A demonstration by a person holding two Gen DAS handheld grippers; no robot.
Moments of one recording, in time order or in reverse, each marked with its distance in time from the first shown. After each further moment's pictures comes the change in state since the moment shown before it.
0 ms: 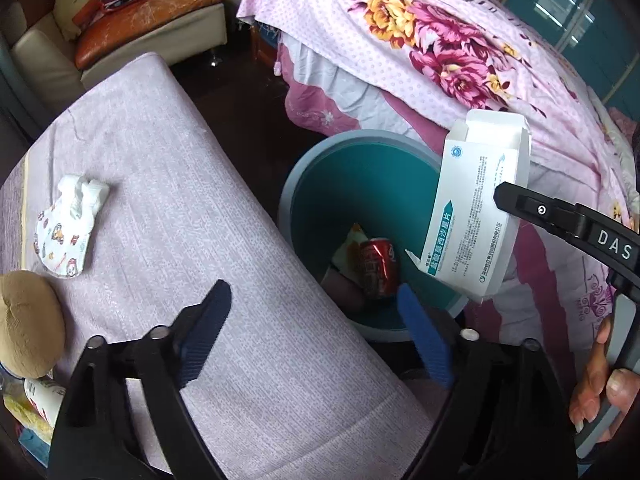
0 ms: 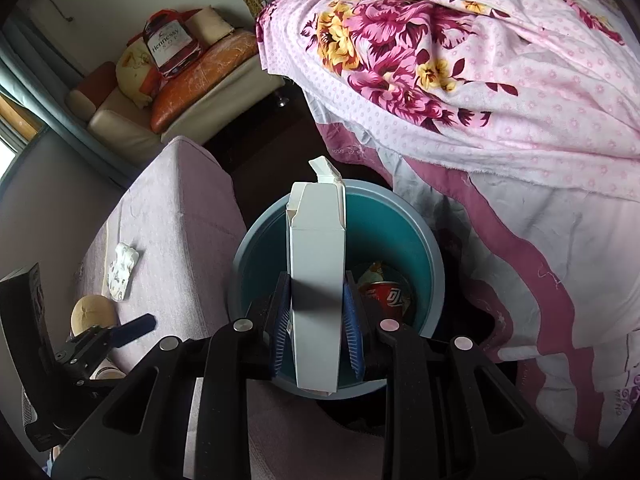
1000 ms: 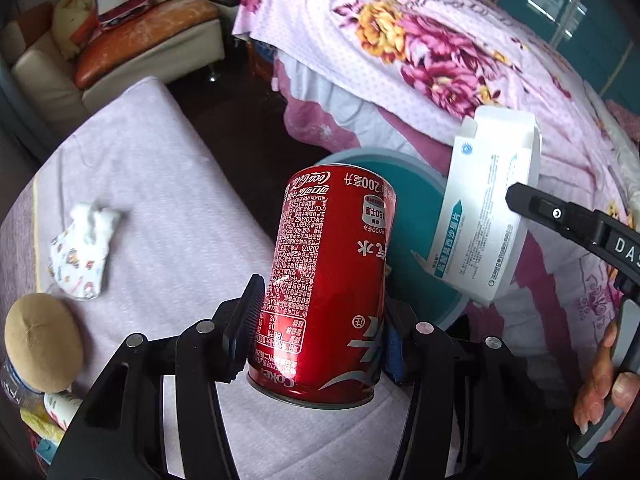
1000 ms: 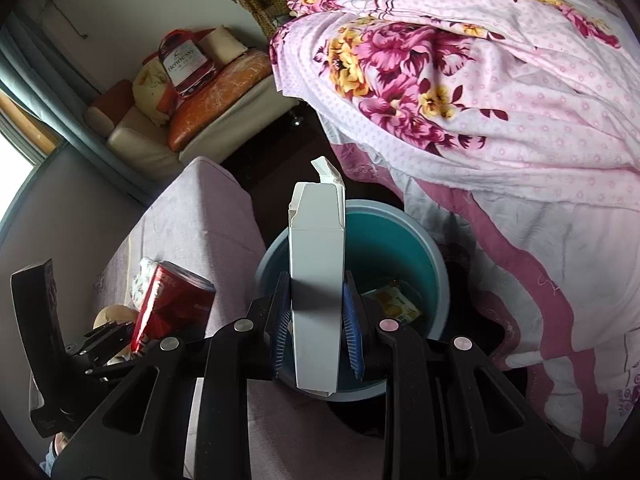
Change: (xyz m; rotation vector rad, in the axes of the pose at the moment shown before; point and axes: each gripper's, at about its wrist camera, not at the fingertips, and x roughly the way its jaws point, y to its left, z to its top) left arm -0.007 -0.011 0.010 0.049 -0.016 0.015; right arm -0.025 -0.009 0.000 0.011 -0.068 0.066
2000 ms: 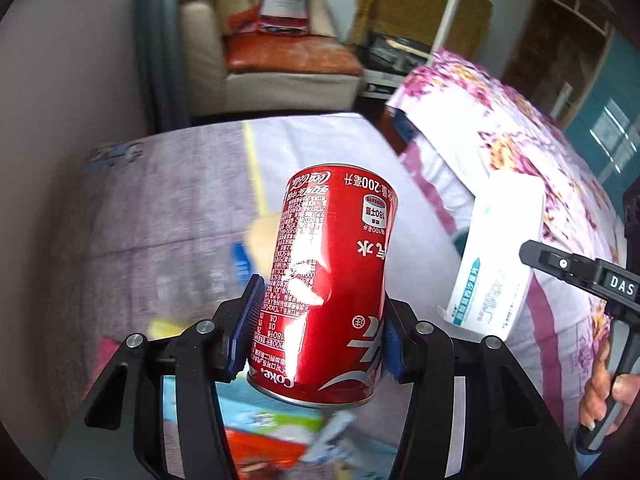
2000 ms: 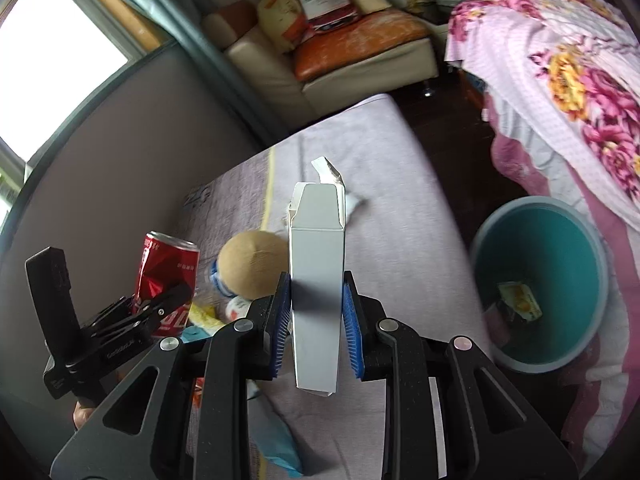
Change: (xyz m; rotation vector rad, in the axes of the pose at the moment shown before) left arm -0.153 0.205 -0.119 -0.379 -0.251 0.091; right arm 0.005 0.223 -0.052 -0.283 0.145 0.227
